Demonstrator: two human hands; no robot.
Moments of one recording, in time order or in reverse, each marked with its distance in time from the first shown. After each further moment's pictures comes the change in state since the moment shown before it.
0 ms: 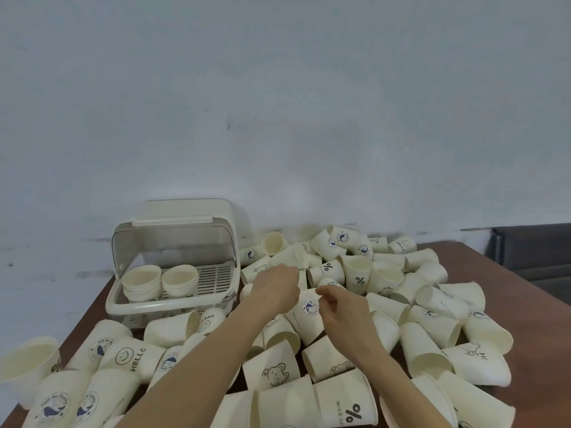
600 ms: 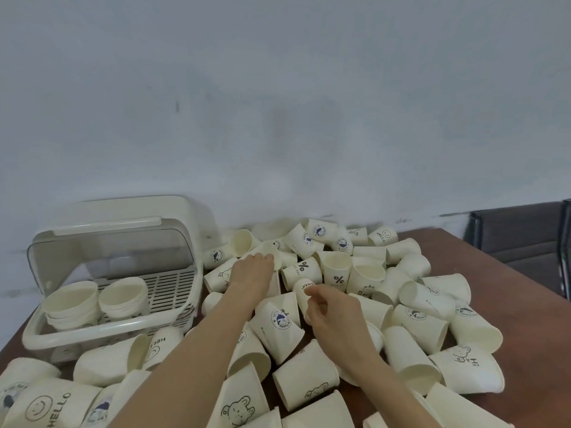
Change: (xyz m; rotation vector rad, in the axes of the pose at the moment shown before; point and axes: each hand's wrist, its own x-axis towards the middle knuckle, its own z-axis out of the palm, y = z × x) left_hand 0.090 -0.005 0.052 0.222 0.031 -0.045; right_hand 0.029 0.041 -0.003 0.007 0.056 0.028
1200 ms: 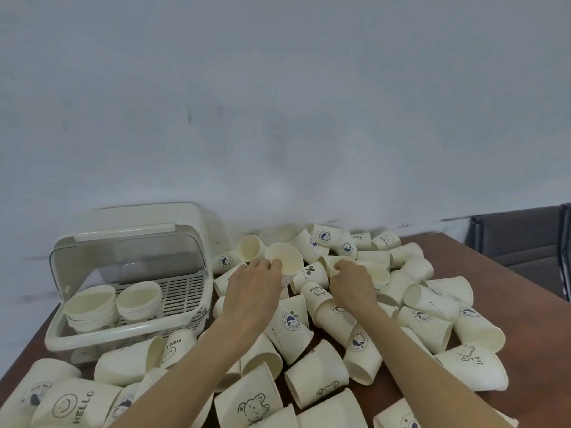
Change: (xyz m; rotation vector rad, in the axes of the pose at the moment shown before) left_hand -0.084 -0.002 -0.065 -0.109 0.294 0.063; right_hand 0.075 0.022 -0.001 -0.330 -0.056 0.272
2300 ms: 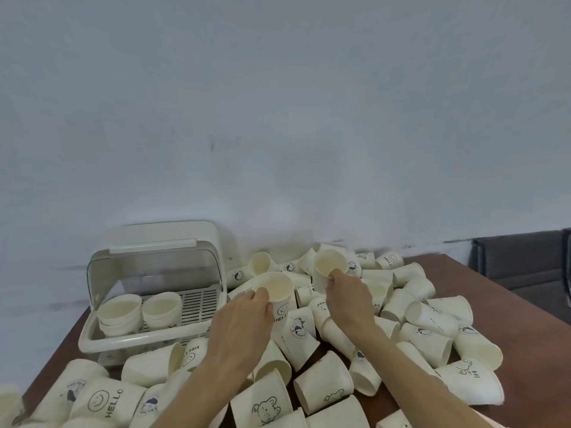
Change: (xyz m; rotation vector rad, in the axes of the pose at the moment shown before) left_hand -0.062 -0.016 -0.038 -0.208 0.018 -0.184; right_hand -0.030 -0.027 -0.008 -0.169 0.202 -0.210
